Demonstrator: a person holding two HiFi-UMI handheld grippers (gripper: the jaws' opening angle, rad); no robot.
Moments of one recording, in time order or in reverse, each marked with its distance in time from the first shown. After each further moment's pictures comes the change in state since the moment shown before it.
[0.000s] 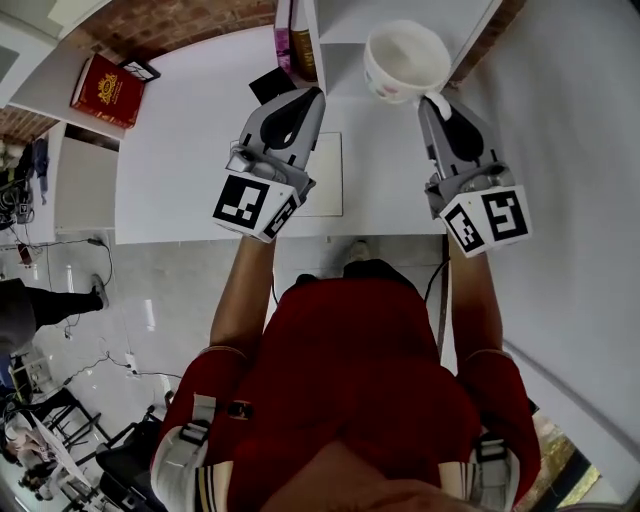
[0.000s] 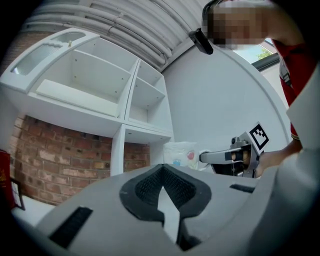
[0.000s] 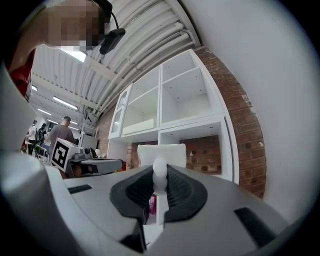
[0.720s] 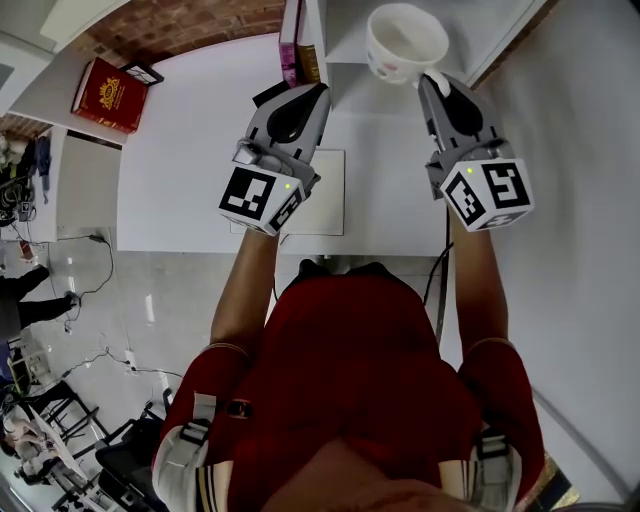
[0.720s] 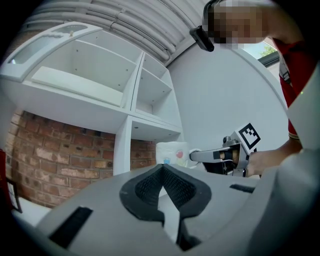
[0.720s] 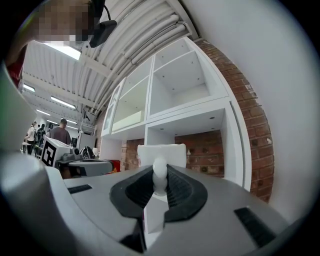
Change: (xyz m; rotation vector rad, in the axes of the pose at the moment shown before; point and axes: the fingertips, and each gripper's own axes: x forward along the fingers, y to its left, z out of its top) left arm 0.043 0.037 -0.013 -0.003 0.018 0.014; right arm 0.072 -0.049 -0.007 0.016 0.033 -0.011
